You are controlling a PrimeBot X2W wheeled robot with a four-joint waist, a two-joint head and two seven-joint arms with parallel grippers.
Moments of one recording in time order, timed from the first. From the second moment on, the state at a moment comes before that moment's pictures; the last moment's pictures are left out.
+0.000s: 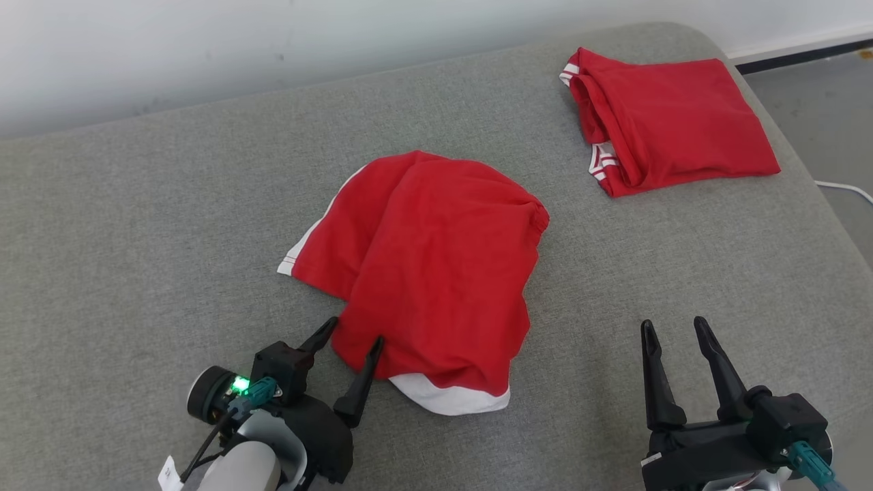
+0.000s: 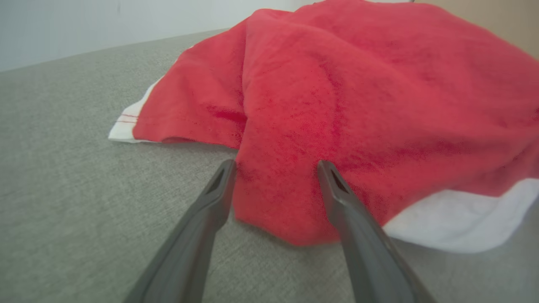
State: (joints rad) left arm -0.46 0.18 -0.51 0.62 -0.32 -0.13 -0.26; right arm -0.08 -0.05 0.04 0.17 0.18 0.13 -0.26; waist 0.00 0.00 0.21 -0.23
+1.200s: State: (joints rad) left arm -0.16 0.32 -0.37 0.20 -0.38 0.03 -0.21; right arm -0.02 -0.05 0.01 0.18 0.18 0.13 -0.26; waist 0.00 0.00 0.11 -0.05
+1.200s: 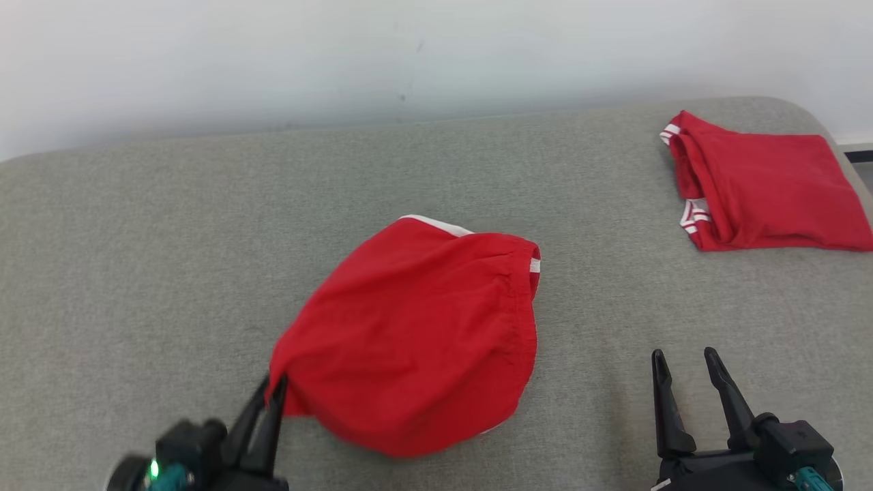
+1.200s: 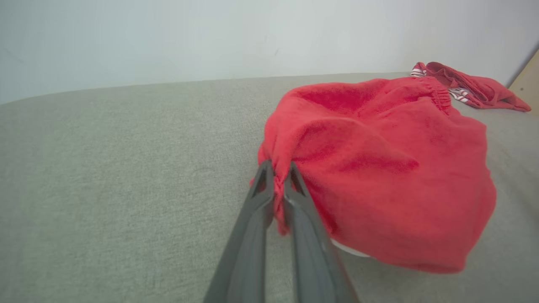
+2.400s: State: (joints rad) left arm -0.28 0.12 -0.53 0.41 -0.35 -0.04 -0.26; right arm -0.05 -0.06 0.01 0.20 0.18 0.13 -0.26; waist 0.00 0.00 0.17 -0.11
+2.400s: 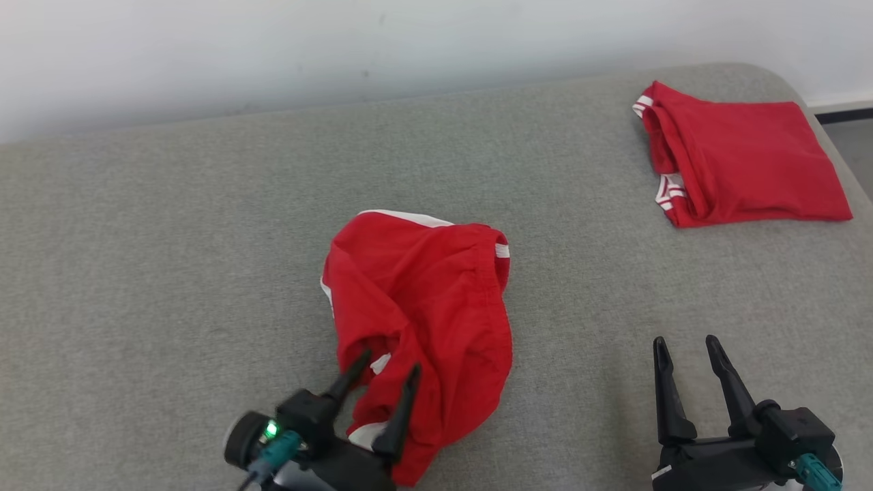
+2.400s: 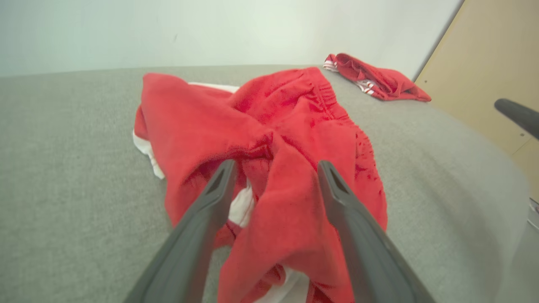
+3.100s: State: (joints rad) left arm 0.03 0.12 -0.02 0.03 -0.24 -0.01 -0.26; right arm 0.01 -0.06 0.03 0.19 0.18 0.13 -0.26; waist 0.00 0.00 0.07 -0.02
